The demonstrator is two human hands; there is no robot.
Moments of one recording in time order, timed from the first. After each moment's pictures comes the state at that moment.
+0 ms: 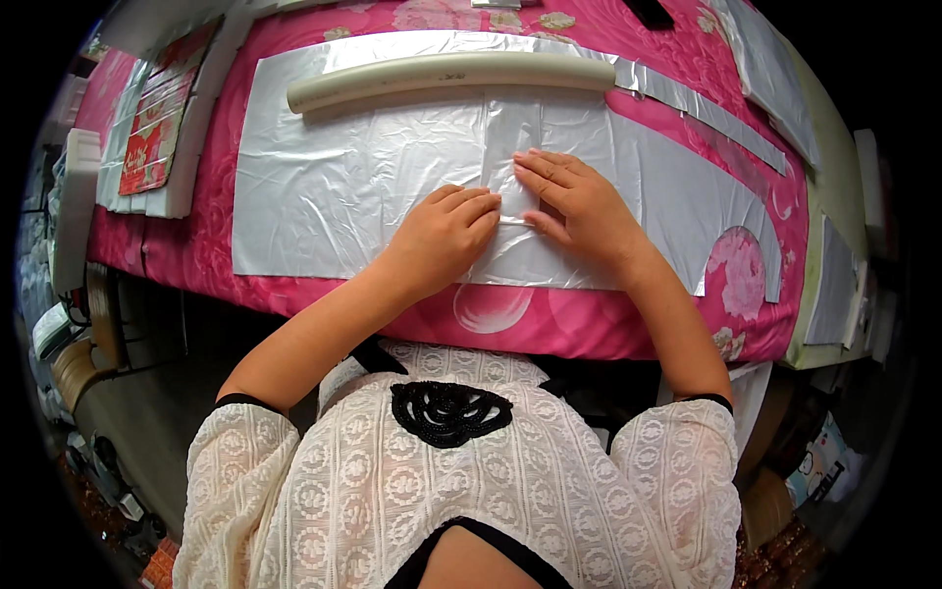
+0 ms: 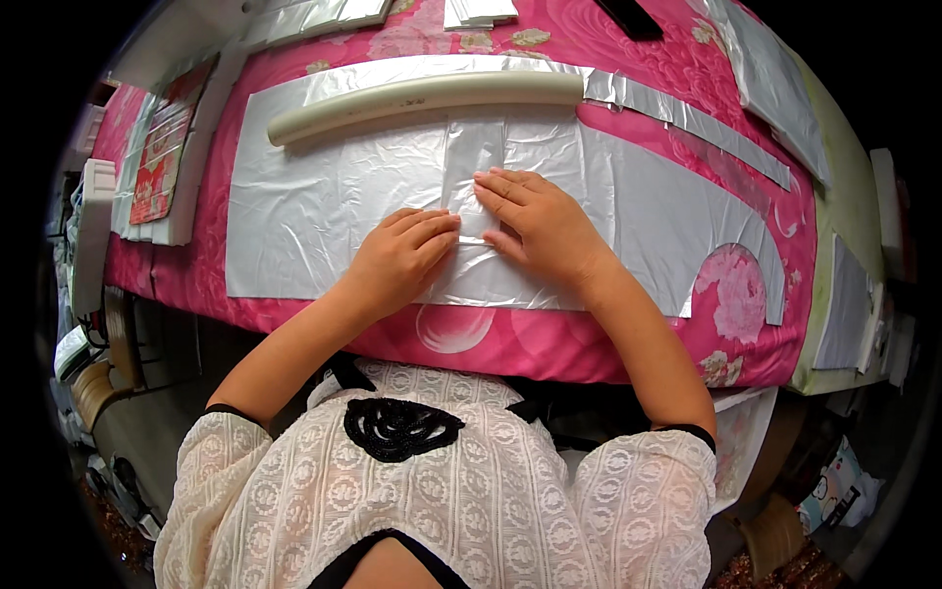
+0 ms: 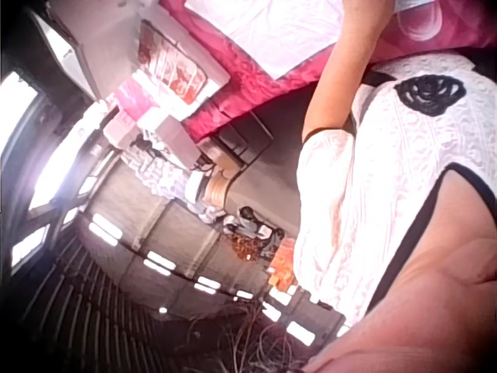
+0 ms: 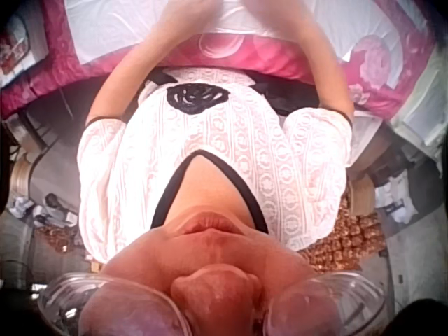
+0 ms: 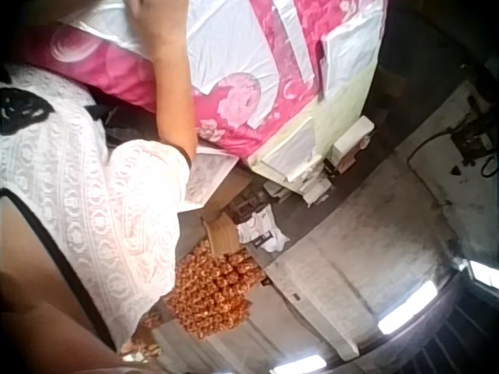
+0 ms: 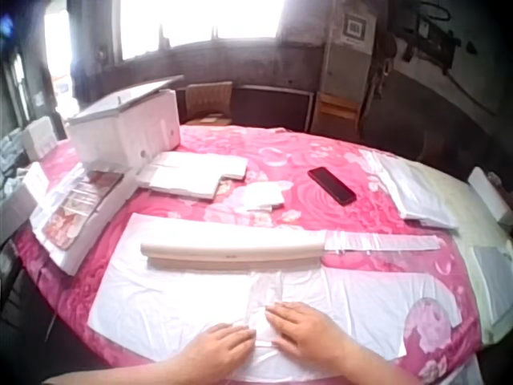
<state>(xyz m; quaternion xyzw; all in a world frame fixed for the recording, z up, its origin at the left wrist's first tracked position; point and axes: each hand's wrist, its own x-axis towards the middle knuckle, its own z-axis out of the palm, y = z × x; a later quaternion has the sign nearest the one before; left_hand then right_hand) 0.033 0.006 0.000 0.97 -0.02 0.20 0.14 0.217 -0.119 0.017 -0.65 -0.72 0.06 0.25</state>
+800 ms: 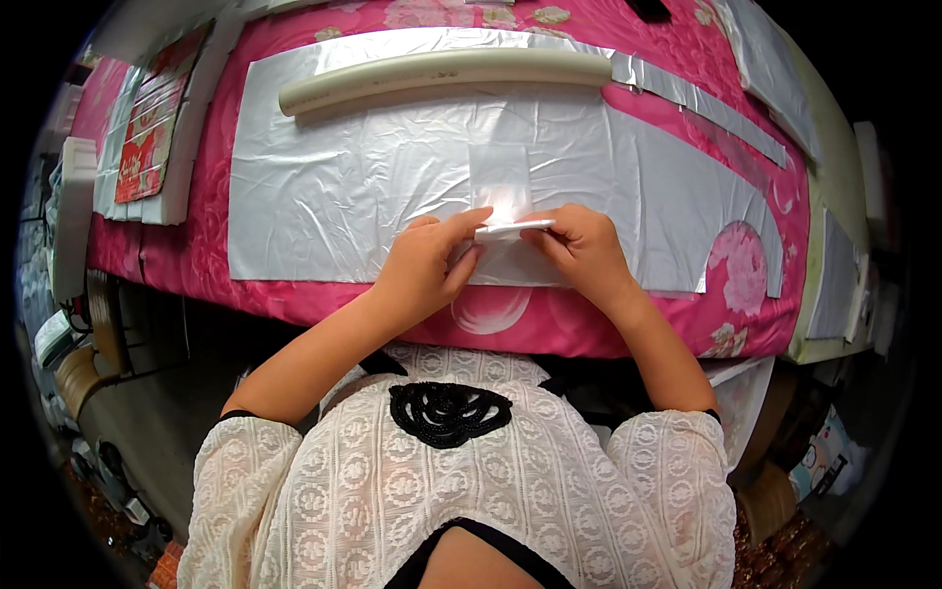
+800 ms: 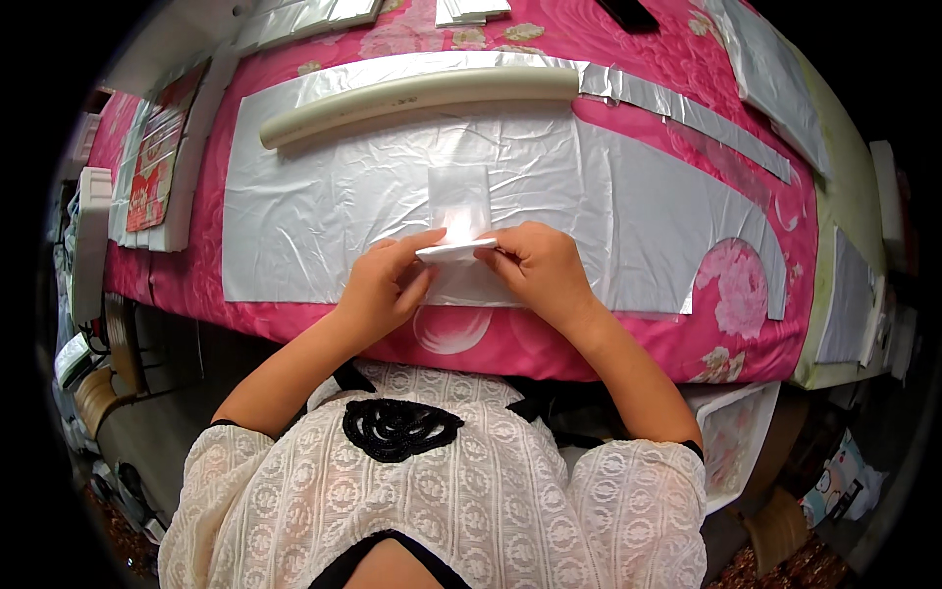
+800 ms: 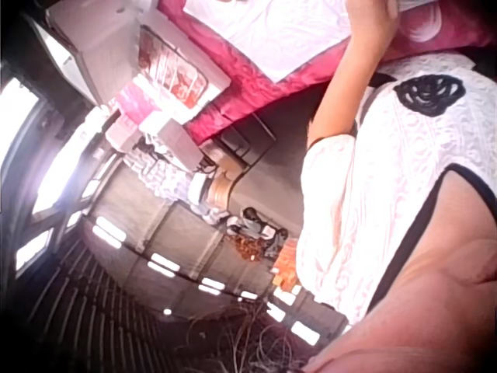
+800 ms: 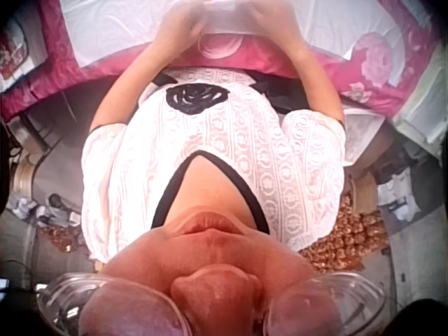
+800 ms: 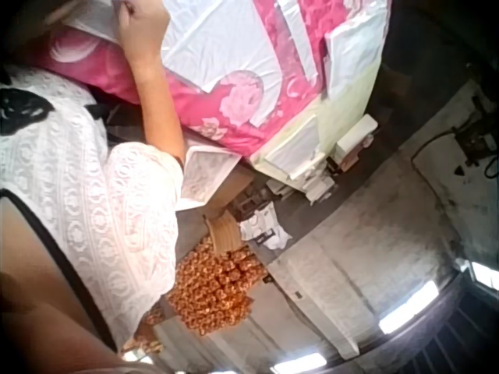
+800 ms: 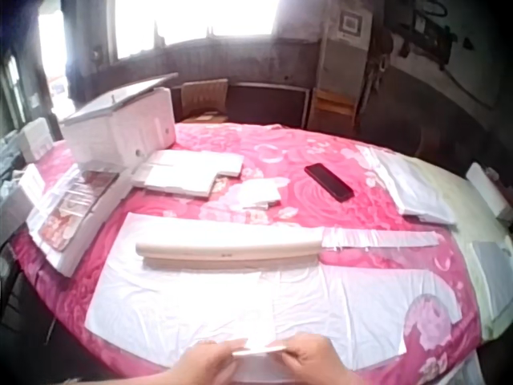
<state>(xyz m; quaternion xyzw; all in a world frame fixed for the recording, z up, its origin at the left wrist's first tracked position) 0.011 -0.012 0.015 0.88 0.16 0.10 0.44 0.184 -0.145 0.014 -0.72 -0.53 0.20 0.39</state>
